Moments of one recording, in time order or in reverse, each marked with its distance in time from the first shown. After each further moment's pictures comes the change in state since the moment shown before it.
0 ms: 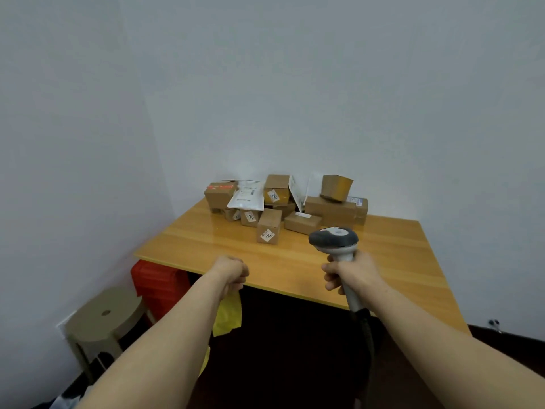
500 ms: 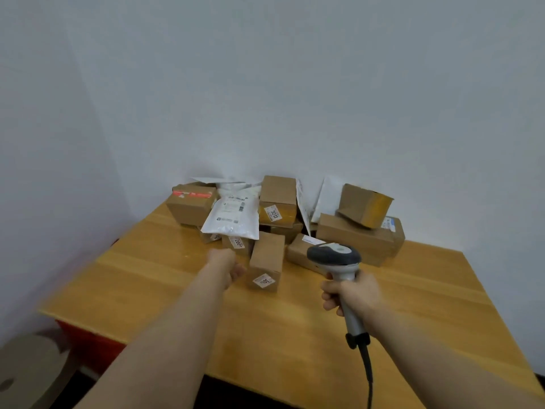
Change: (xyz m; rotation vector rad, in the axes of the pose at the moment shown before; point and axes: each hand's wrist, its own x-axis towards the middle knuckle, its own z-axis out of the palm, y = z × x) left_hand 0.361 0.108 0.033 -0.345 0.093 -0.192; right_hand 0.311 -0.041 0.074 0.035 0.017 0.141
